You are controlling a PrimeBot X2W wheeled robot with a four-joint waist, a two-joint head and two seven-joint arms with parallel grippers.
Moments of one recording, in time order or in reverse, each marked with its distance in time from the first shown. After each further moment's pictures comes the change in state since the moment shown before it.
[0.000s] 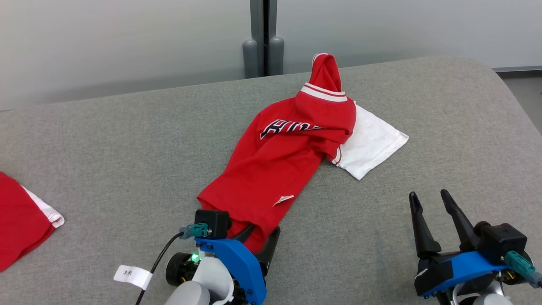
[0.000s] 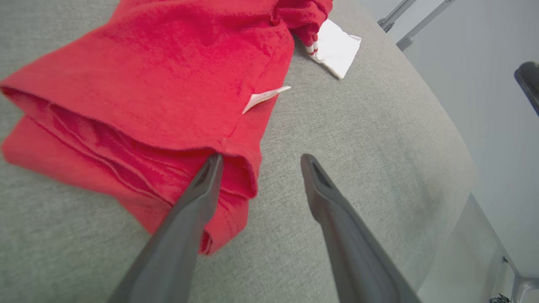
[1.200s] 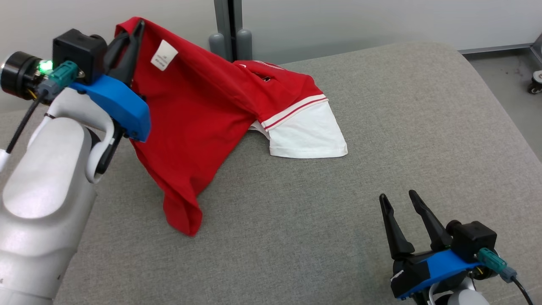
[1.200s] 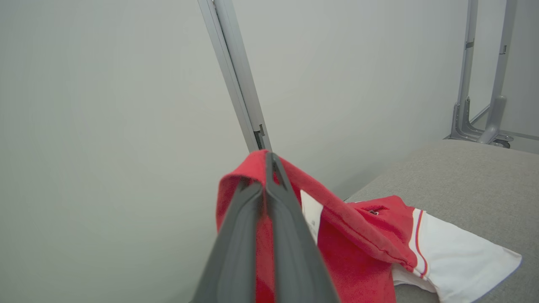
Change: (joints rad) left arm -0.650 0.360 -0.034 0.184 0.193 -0.023 -0.307; right arm -0.046 0.001 0.121 0.072 0.063 0.000 -0.036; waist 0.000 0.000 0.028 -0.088
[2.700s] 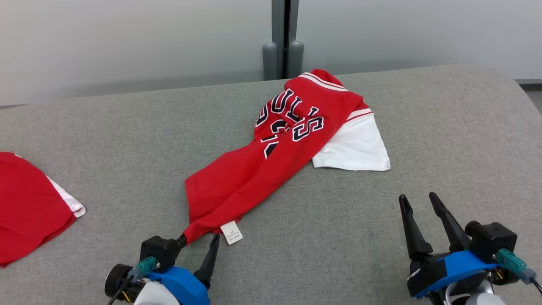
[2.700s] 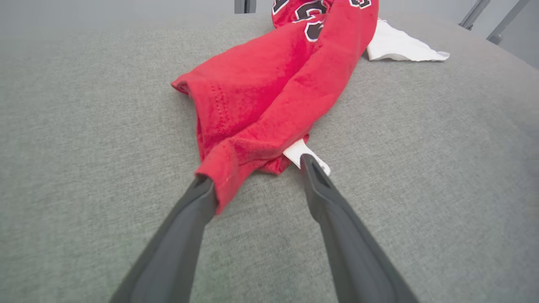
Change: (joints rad) left arm 0.574 -0.026 -0.279 -0.069 -0.316 0.177 -0.120; right arm 0.024 0.000 -0.077 -0.027 -0.011 0.000 0.041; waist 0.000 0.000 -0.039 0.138
